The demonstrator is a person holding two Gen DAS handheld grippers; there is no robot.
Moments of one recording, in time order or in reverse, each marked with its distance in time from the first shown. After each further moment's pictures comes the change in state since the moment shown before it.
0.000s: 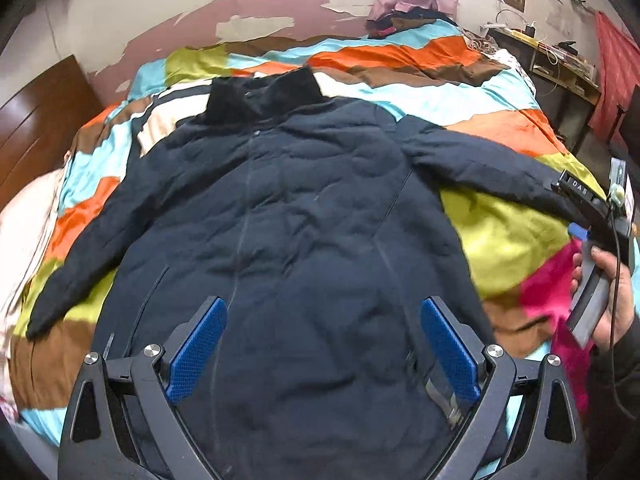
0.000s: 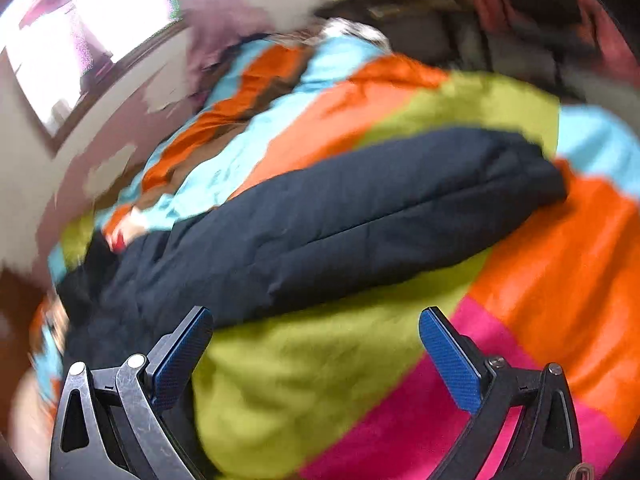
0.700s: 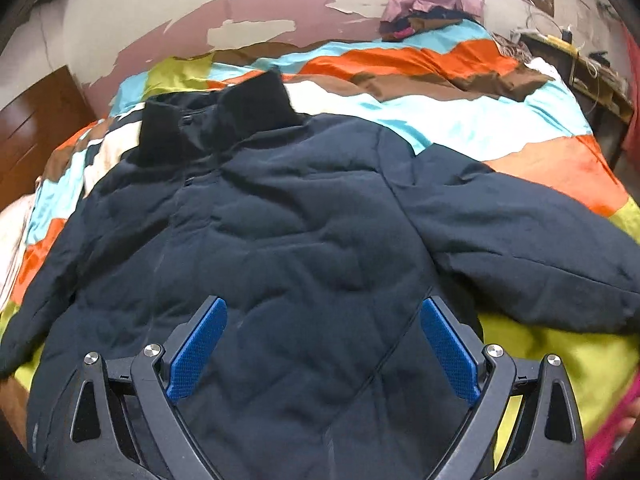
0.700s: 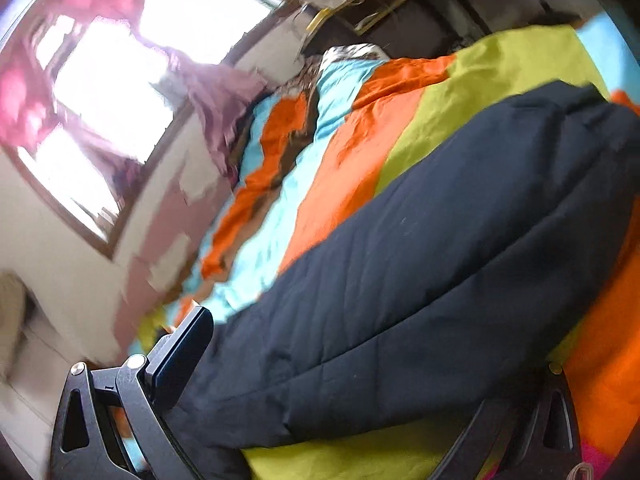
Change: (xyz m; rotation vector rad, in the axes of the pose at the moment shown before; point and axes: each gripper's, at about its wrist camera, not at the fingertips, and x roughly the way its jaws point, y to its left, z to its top) left arm 0.193 -0.047 0.105 -0.023 -0.053 0.090; right arm 0.025 -0.053 0.031 0.274 -0.200 0.360
